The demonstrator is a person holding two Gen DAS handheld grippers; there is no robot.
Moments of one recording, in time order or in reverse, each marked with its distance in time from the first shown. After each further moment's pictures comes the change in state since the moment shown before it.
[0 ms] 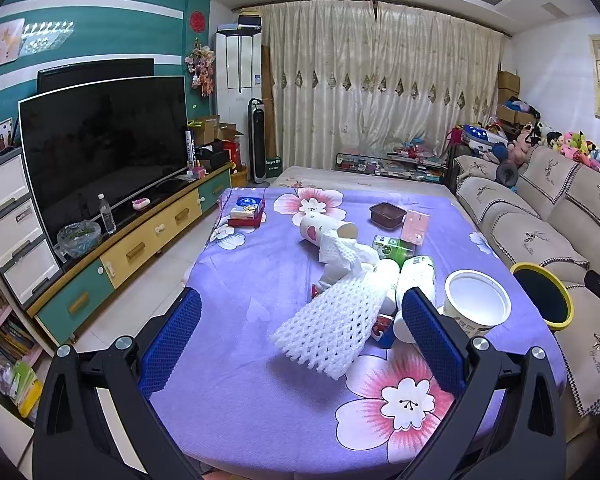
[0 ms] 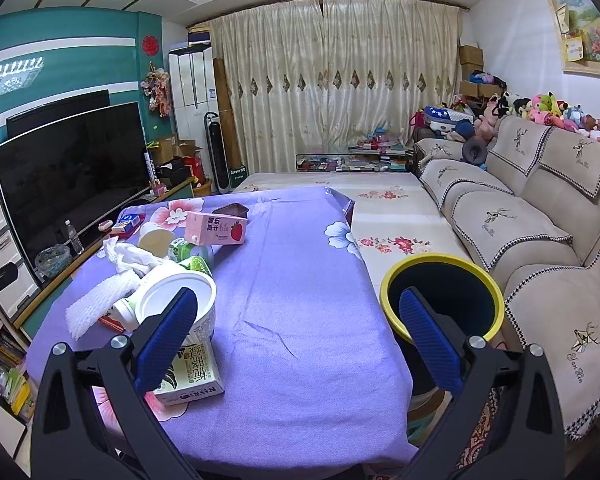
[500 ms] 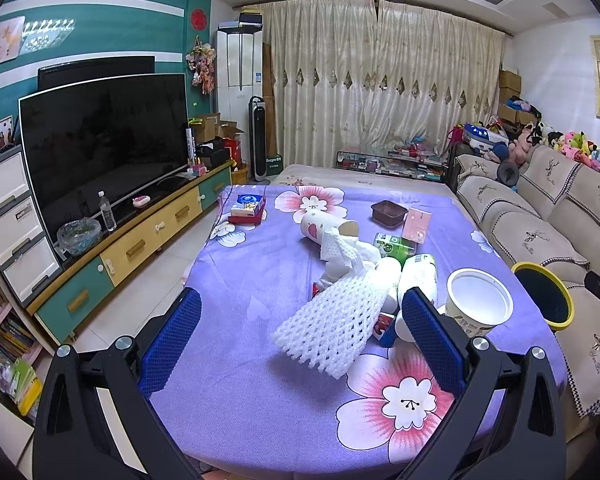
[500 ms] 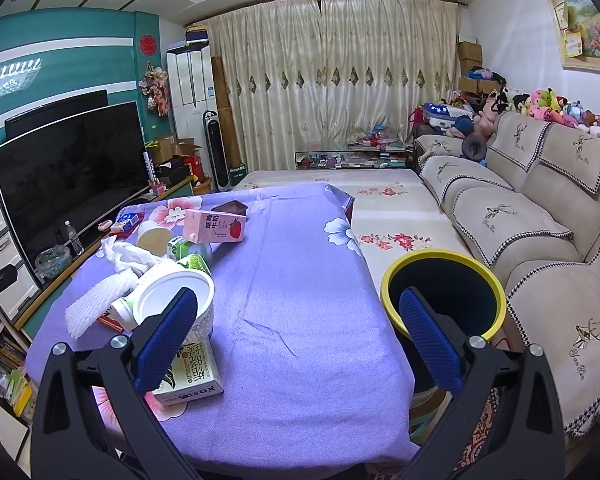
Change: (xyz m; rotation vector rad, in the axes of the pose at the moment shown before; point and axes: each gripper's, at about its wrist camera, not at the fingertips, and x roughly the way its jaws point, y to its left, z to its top) left arm 0.005 0.000 -0.001 -0.003 0.006 0.002; right arm 0.004 -0.002 -0.002 0.010 0.009 0.002
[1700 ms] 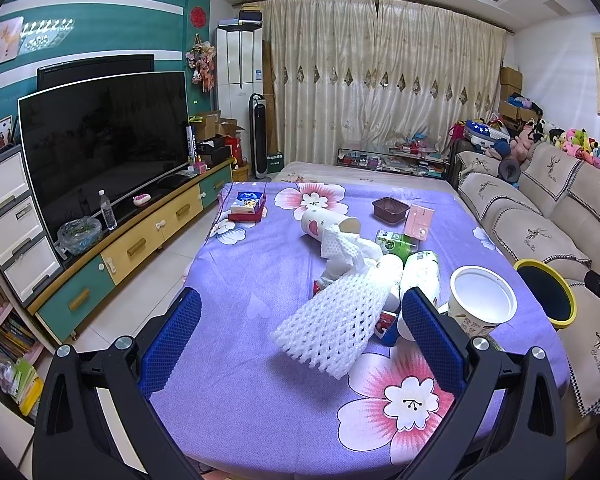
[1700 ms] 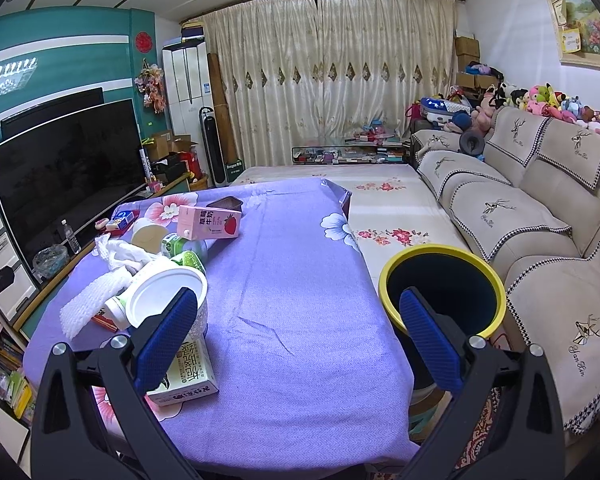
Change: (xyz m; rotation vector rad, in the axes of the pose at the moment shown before) left arm 0.009 -0.001 -0.004 0.004 0.010 0.007; right arm 0.004 -0.003 -0.001 0.013 0.014 -0.005
